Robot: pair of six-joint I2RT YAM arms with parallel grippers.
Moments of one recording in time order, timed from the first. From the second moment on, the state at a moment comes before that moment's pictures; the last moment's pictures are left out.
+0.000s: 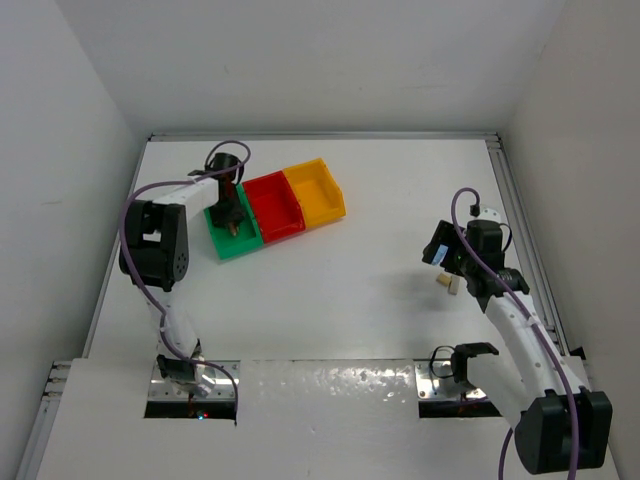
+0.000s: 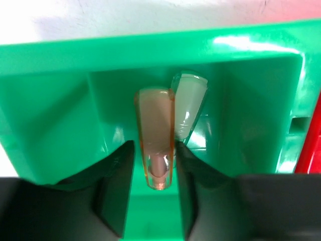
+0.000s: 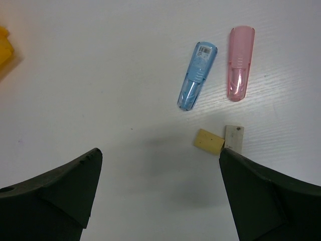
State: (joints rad) left arm -0.11 1.96 1.36 -0.61 -0.22 -0.43; right arm 0.05 0.88 0.53 -0.37 0.07 0.37
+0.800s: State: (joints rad) left arm -0.11 1.85 1.68 -0.66 -0.28 -0.35; right arm -0.07 1.40 0.86 -0.41 0.07 0.39
